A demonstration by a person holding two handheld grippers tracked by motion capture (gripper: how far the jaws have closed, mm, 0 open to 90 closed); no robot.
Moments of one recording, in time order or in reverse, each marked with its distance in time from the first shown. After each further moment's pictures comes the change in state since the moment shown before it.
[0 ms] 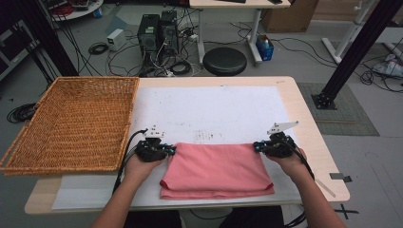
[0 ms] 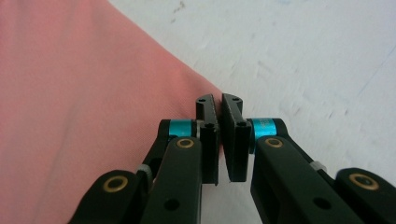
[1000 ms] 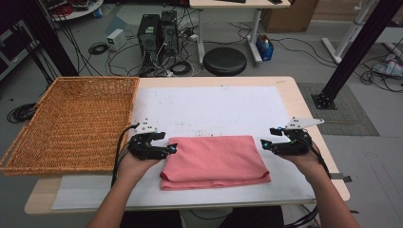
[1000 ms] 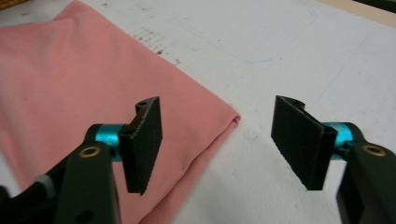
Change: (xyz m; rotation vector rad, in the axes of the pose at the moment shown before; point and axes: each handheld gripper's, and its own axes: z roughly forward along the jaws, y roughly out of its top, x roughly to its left) left arm -0.024 0.023 -0.042 -0.114 0.045 0.019; right arm -0.002 0.001 -0.053 -0.178 -0.027 -0.024
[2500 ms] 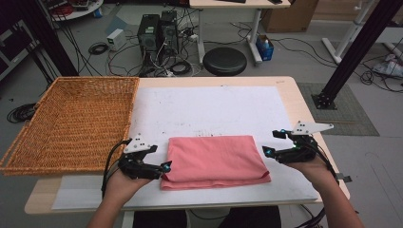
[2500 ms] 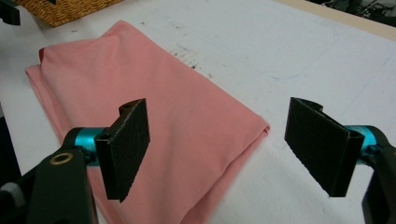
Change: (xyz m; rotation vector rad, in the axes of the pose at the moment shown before) left arm -0.028 -0.027 -0.031 0.041 0.003 0.023; right arm 0.019 0.004 -0.020 -0.054 0.069 -0.014
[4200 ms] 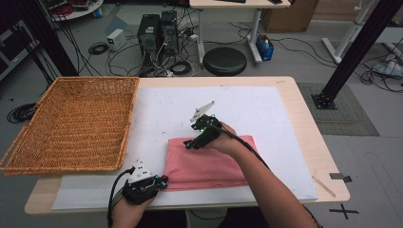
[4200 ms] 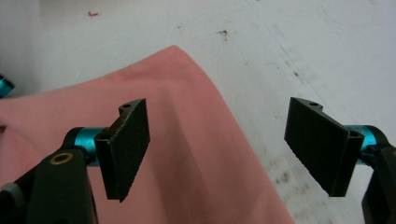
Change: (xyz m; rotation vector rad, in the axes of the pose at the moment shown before) left arm -0.026 -0.074 0.018 0.009 0.016 -0.075; right arm 0.078 0.098 0.235 0.278 0.235 -0.234
